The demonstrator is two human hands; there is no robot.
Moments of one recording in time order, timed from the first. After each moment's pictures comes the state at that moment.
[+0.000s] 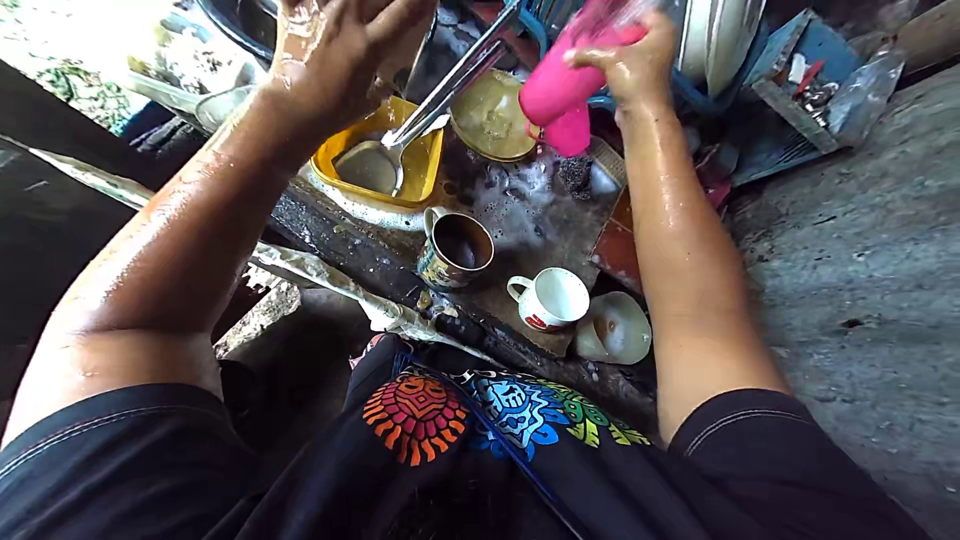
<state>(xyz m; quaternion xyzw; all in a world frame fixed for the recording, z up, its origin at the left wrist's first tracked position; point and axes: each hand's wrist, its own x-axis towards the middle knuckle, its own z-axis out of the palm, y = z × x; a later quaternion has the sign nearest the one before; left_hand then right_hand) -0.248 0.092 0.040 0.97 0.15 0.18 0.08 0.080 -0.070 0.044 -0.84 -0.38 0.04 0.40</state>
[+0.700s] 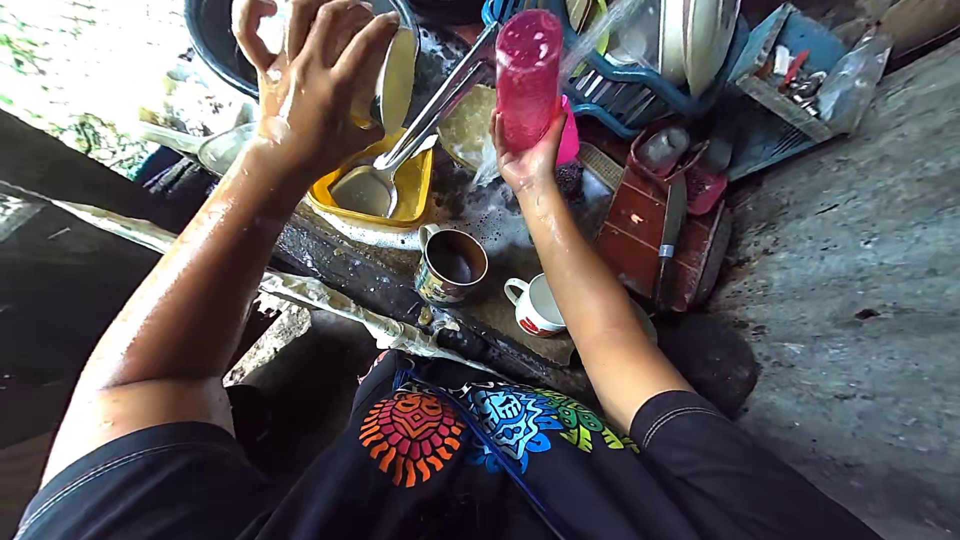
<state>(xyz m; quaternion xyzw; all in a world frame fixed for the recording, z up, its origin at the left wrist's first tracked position) -0.257 0.085 0.032 0.95 0.16 0.26 0.06 0.004 -0.052 -0.049 -0.31 0.00 0.40 0.86</state>
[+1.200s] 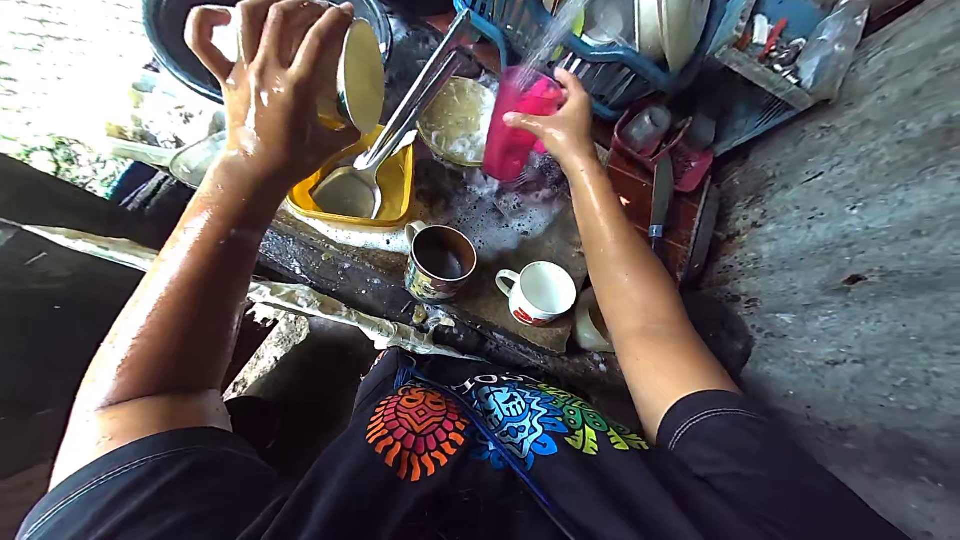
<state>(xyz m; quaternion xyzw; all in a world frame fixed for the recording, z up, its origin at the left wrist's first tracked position) -0.256 0.085 0.029 0.95 0.18 0.26 0.07 0.063 -0.108 -0.016 -0.83 -0.36 0.07 0.43</state>
